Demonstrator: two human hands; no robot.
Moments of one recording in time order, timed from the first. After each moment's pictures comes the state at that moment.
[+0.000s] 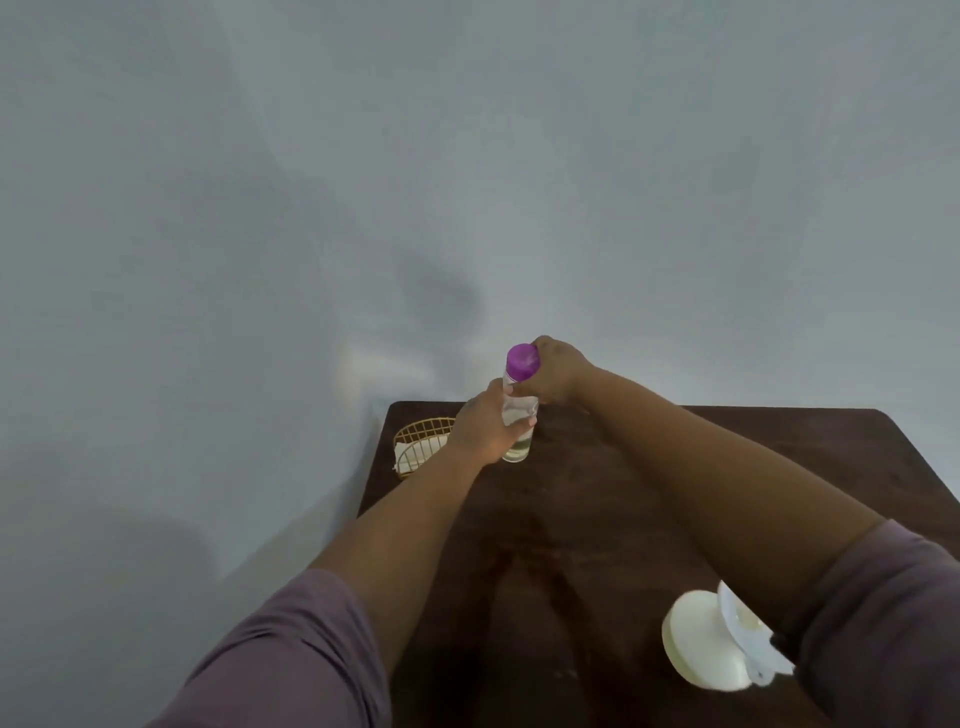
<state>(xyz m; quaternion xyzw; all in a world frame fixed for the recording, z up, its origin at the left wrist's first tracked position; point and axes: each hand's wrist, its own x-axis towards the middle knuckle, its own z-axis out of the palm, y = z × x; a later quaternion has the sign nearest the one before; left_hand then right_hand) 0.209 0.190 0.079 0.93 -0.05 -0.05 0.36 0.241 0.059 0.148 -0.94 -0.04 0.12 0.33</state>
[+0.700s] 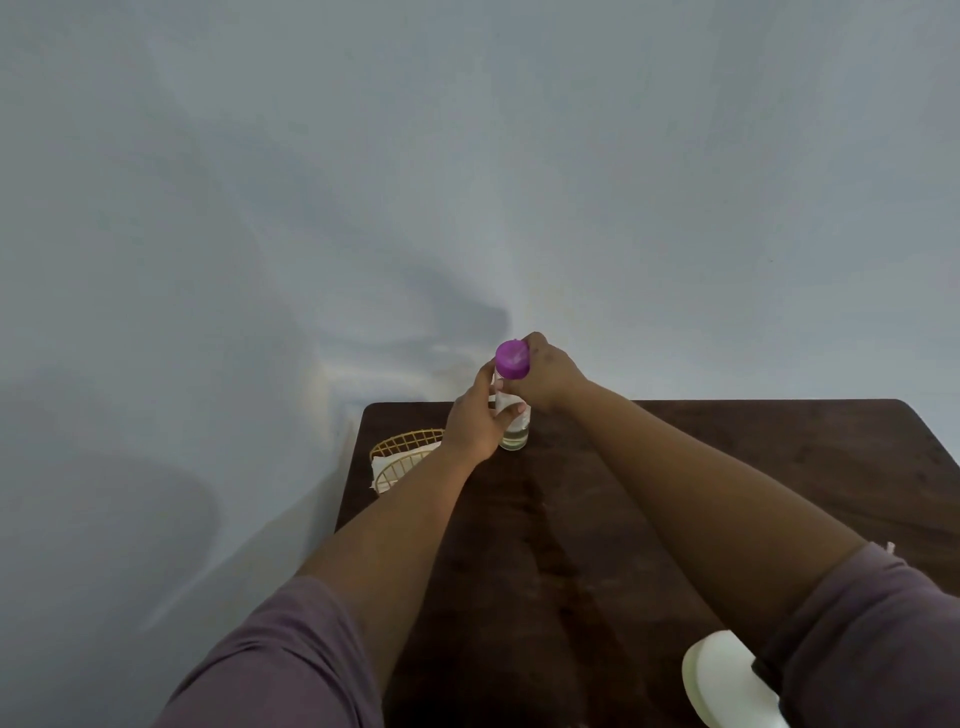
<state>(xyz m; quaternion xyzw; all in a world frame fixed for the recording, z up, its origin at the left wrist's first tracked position) 0.281 0.191 0.029 0.88 -0.02 -0.08 0.47 0.305 0.068 0.087 -0.92 0.00 0.10 0.37</state>
